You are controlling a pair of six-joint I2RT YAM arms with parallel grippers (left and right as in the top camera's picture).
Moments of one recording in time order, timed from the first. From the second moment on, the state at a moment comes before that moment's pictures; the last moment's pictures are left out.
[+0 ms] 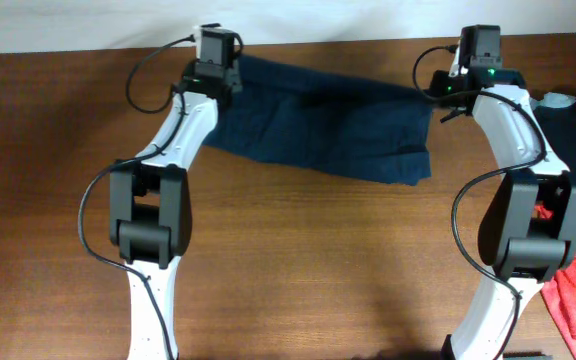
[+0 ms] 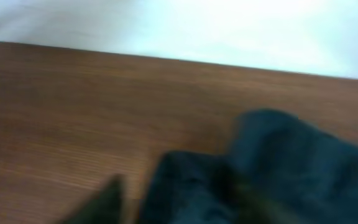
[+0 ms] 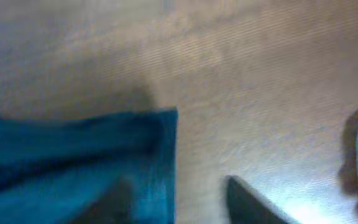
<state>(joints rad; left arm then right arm) -0.21 2.38 1.97 -0.32 -0.32 -0.23 -0.10 2.12 1.76 -0.62 0.05 0.16</state>
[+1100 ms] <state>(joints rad) -0.18 2.38 2.05 -0.63 0.02 -0.20 -0.02 2.12 1.82 -0.97 -0.24 0.11</state>
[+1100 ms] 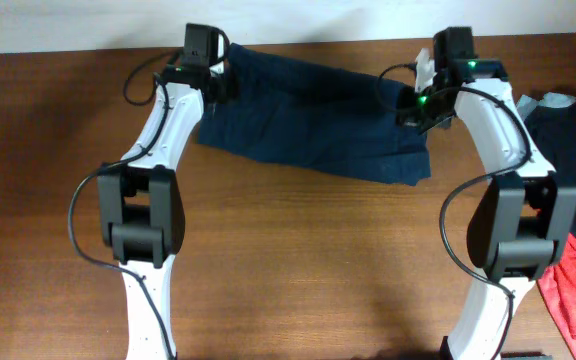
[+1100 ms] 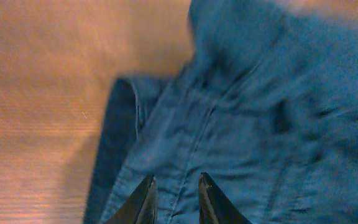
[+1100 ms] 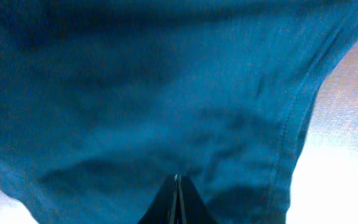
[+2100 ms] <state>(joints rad) -0.23 2.44 2.06 -0.96 0.03 -0.20 -0.08 2.10 1.47 -0.96 -0.01 0.10</state>
